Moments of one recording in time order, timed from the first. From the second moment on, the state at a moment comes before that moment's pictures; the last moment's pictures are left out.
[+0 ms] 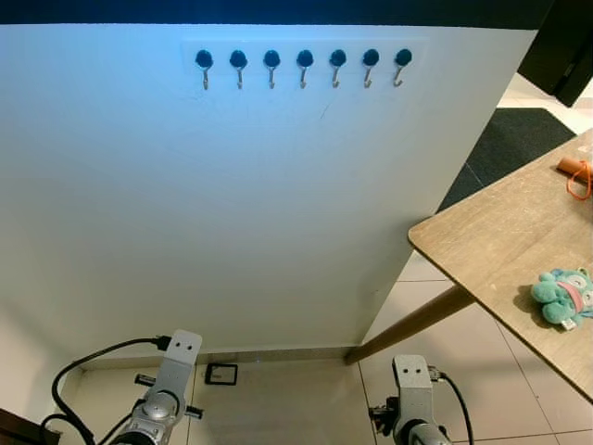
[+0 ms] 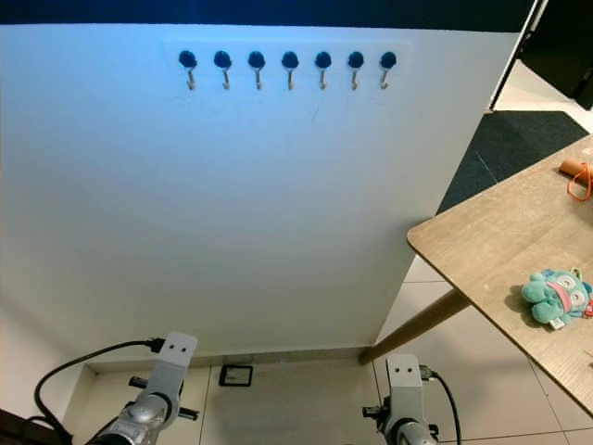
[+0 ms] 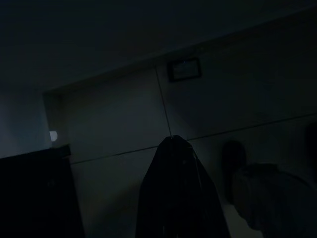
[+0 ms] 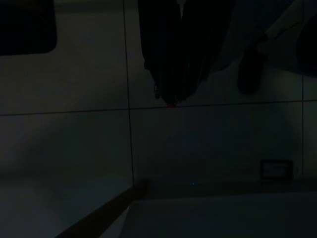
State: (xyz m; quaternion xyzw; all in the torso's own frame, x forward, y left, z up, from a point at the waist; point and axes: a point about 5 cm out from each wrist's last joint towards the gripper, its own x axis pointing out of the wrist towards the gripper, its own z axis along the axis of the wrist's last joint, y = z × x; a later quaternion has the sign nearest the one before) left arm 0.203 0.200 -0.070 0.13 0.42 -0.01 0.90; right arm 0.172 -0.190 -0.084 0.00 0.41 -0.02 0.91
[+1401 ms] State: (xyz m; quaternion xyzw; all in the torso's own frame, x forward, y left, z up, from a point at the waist) left arm 0.202 0.191 -0.072 0.13 0.42 -0.02 0.90; right arm 0.171 -0.190 -0.084 -0.01 0.41 -0.02 0.91
